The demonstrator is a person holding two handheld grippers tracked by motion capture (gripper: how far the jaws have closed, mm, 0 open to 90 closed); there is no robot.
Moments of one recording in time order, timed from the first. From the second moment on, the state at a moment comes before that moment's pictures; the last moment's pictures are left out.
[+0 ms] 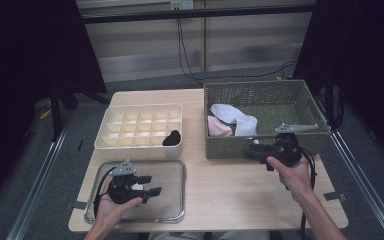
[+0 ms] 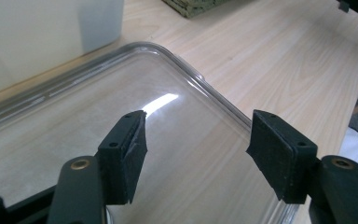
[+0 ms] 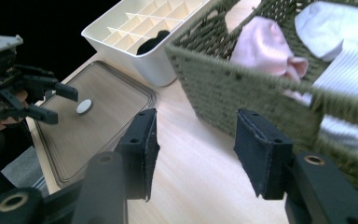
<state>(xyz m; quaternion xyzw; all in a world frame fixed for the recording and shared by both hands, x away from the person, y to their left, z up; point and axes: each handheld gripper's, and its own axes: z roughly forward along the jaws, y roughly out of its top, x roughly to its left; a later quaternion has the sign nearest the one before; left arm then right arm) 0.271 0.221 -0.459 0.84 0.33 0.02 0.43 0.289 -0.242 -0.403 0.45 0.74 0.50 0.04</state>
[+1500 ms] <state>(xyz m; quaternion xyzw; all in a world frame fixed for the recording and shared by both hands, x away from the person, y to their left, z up) 0.267 0.233 -0.461 0.83 0.33 0.02 0.44 0.439 -0.238 -0.382 0.48 0.79 0.39 0.07</state>
